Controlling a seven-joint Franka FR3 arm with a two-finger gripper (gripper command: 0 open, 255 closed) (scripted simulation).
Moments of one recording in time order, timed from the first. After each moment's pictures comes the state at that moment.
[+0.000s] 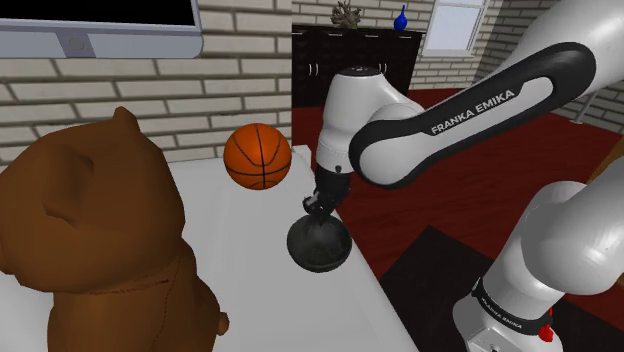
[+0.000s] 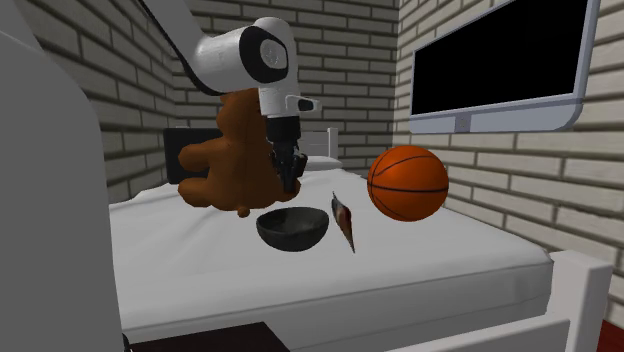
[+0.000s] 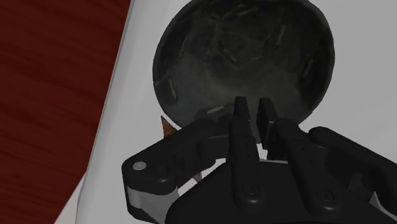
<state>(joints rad) 0.06 -0.38 0.44 -2.63 0.17 2.39 0.41</state>
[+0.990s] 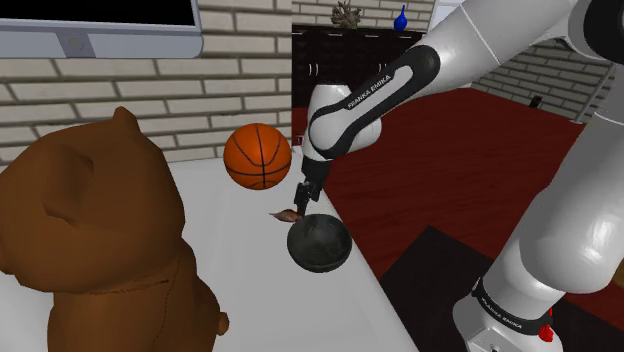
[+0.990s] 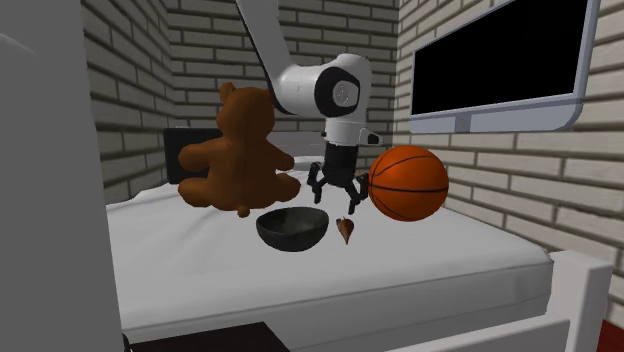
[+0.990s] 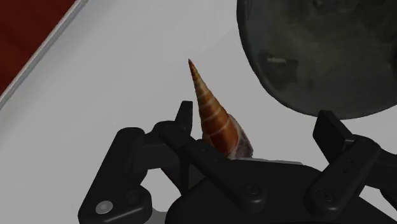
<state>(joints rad) 0.02 0.02 0.23 -2.39 0.24 2.44 -0.28</state>
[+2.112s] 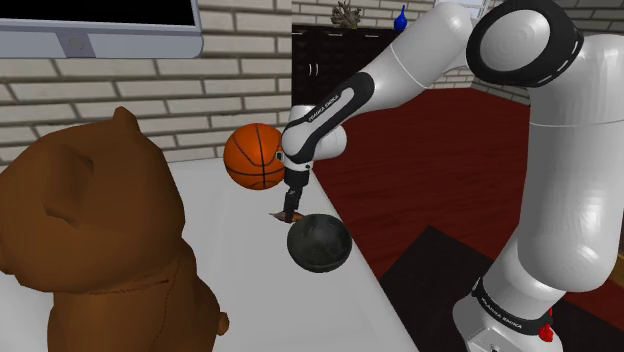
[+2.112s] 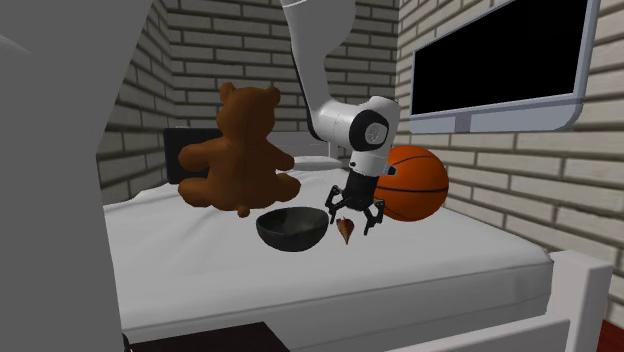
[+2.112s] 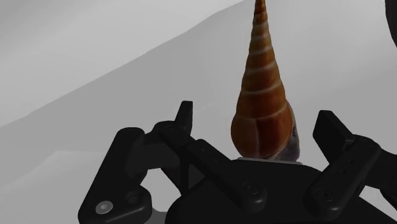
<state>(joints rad) -0.02 0.38 0.22 -2.09 0.25 2.39 -0.62</state>
